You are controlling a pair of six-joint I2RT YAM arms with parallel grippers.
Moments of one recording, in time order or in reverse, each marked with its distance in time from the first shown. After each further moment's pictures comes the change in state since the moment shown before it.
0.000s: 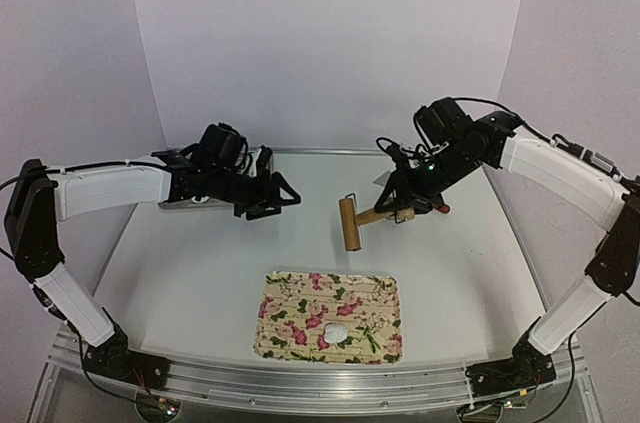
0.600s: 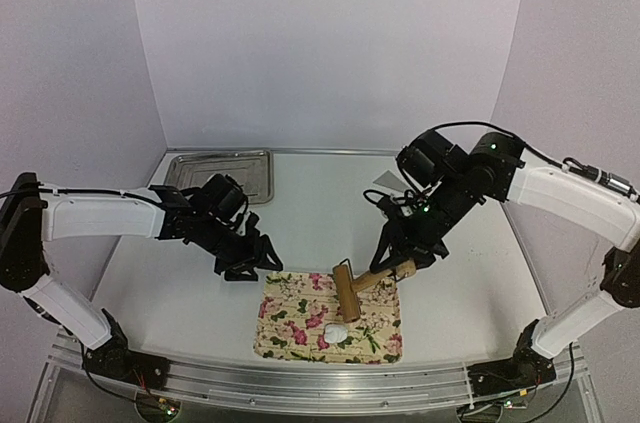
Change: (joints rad) left arm -0.126 -0.100 -0.248 -0.214 -0.051 -0.180; right arm 0.247 -0.105 -0.103 -0.153 -0.036 0.287
